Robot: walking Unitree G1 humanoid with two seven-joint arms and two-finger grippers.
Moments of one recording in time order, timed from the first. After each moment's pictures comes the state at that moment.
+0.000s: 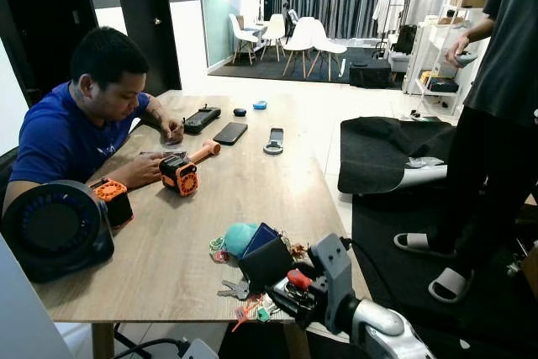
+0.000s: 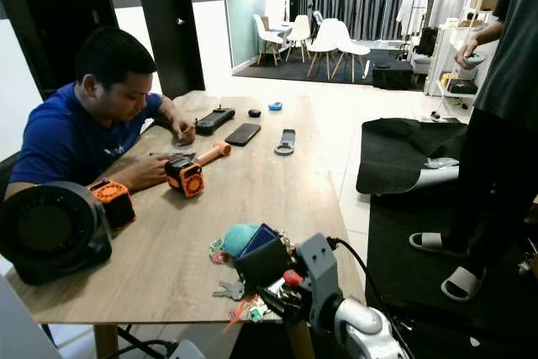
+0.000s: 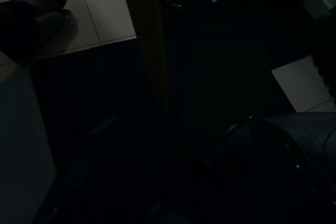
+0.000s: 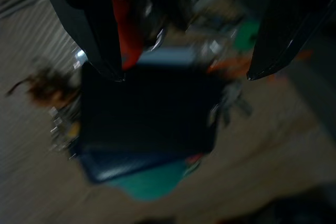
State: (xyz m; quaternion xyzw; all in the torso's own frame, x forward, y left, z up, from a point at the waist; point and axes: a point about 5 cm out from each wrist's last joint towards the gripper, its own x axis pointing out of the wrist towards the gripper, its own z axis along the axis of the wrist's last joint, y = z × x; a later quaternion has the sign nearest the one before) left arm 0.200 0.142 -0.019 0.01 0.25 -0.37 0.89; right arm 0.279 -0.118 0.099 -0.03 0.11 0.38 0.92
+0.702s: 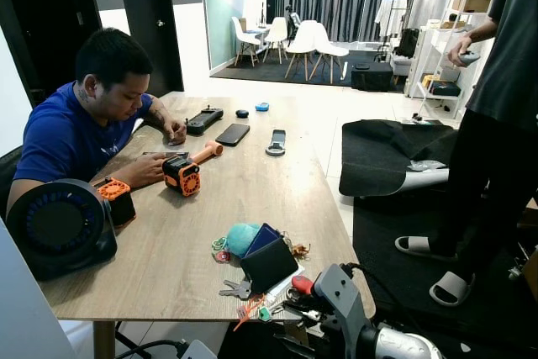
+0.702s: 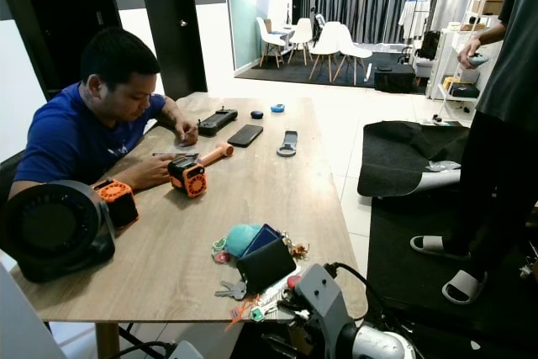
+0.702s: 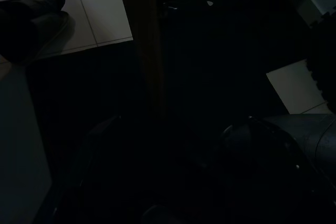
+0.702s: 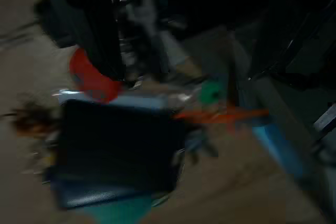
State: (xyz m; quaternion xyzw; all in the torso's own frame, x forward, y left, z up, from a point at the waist) left arm 0.199 0.142 -0.018 0.00 0.25 -0.38 0.89; right arm 0.250 -0.131 0.101 -0.08 0.14 0.42 0.89
